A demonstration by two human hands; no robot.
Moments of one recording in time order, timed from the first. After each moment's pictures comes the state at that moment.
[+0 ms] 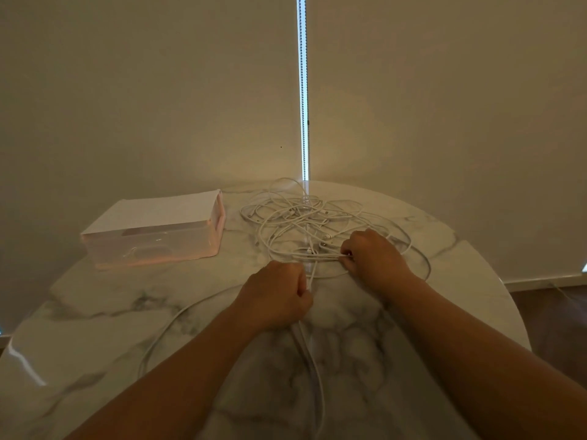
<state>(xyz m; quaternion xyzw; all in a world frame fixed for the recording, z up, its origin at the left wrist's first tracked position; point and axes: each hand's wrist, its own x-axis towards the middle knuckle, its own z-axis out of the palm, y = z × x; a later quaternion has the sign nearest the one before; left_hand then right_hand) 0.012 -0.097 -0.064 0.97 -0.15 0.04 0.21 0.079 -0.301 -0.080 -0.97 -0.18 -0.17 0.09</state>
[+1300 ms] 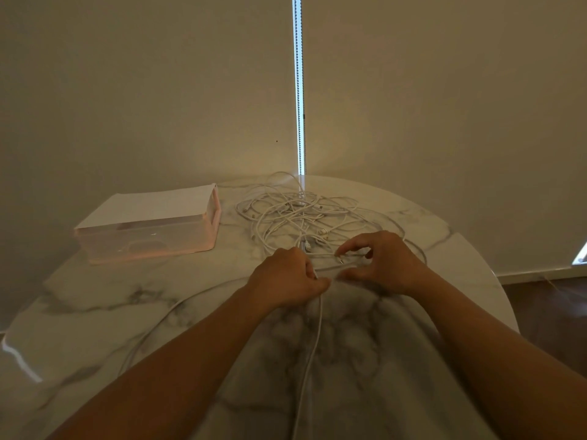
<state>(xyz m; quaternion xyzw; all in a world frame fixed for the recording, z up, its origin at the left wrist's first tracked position) 0.018 -0.121 -0.051 0.96 -0.10 -0.02 0.26 0.051 -0.329 -0.075 -0.92 -0.21 -0.11 0.31</state>
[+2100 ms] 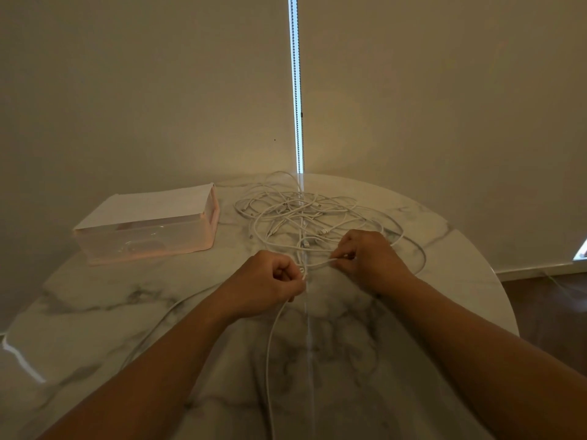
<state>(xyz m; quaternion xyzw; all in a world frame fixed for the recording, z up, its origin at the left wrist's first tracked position) -0.005 -0.086 -0.047 0.89 -0.17 -0.04 0.43 0.058 -0.310 -0.088 -0.92 -0.23 -0.18 0.27</state>
